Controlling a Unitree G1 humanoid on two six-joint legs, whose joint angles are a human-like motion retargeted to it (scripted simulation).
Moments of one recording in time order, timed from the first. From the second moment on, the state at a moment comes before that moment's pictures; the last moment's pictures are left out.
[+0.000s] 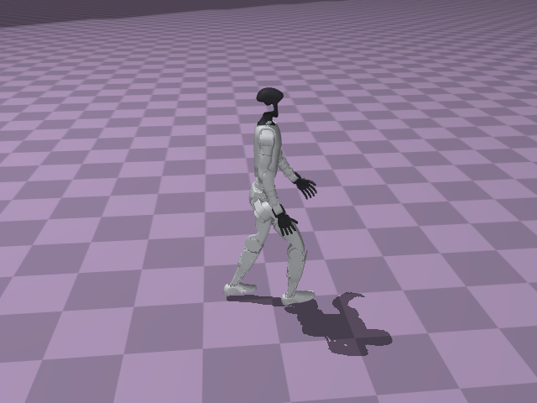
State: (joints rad) left arm -0.22 0.23 -0.15 1.13 -0.22 -0.18 0.08; right arm 0.04 -0.20 0.25 1.14 0.14 -0.13 0.02; waist -0.10 -0.09 -0.18; left_leg -0.13 -0.26 -0.05 0.36 -0.61 0.08; right_leg -0.87 -0.14 -0.09 0.75 -0.47 0.12
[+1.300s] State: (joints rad) left arm -0.03 0.22 -0.16 1.17 -0.16 -0.16 0.06; right arm 0.05 -0.23 0.26 1.27 -0.03 -0.11 -0.04; waist 0.00 0.03 -0.26; left_leg -0.28 -0.02 -0.05 1.14 -0.36 -0.12; right_leg -0.71 0.09 -0.15 0.79 -0.48 -0.04
